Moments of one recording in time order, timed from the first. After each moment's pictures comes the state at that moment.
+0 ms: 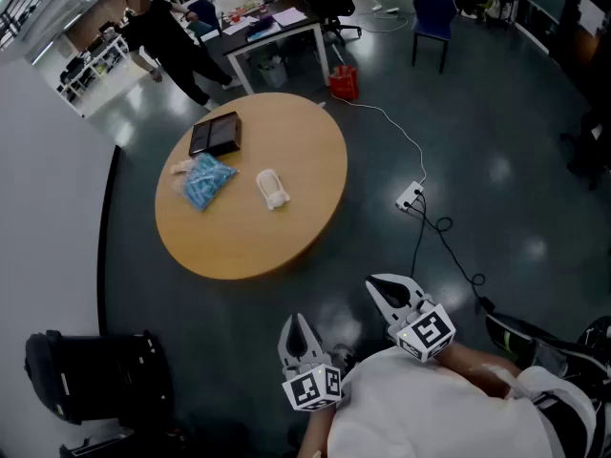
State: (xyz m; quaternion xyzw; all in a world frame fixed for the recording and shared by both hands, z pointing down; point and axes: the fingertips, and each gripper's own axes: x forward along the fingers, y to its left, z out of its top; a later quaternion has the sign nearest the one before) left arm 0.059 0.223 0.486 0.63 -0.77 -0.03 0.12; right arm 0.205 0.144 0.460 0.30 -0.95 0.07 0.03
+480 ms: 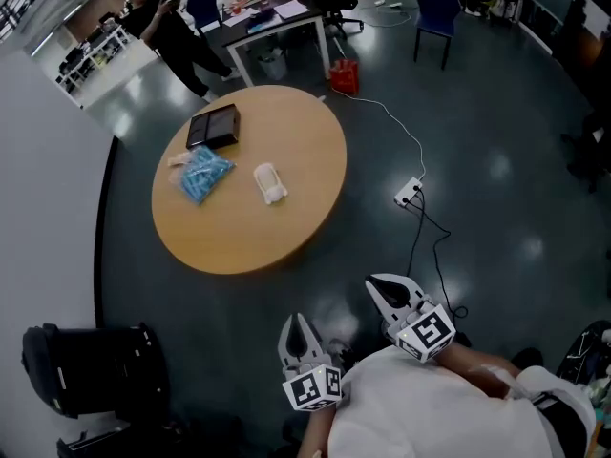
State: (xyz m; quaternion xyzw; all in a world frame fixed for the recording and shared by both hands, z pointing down) left arm 0.064 0.222 0.490 0.62 -0.77 -0.03 0.13; right arm 0.207 0.140 0.465 0.29 -0.95 0.09 0.03
